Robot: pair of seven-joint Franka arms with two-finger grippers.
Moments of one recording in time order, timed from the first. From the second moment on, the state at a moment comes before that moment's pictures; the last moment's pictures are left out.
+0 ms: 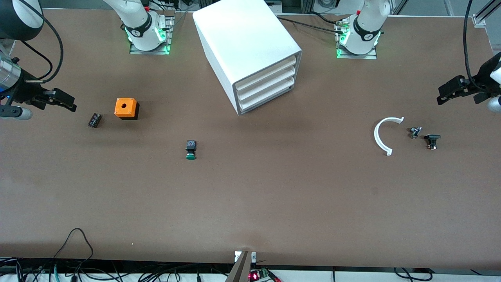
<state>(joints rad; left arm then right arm) 0.18 0.05 -0.18 -1.50 0.03 1.53 -0.03 0.01 -0.01 -0.06 -1.81 -0.02 1.78 0.02</state>
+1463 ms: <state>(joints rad) 0.20 0.34 -0.21 -1.78 -0.45 1.52 0.19 0.12 0.08 -0.04 -1.81 -0.01 1.89 0.04</state>
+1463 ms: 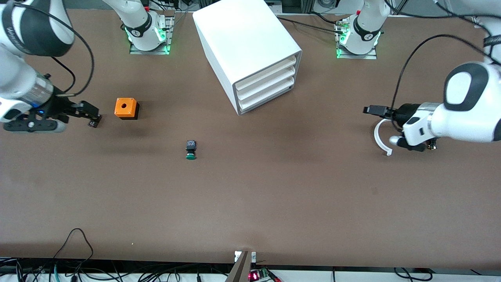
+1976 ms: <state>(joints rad) 0.19 0.46 -0.28 -2.06 -0.72 1.60 0.42 0.34 0.25 -0.04 -1.81 -0.01 2.03 0.19</state>
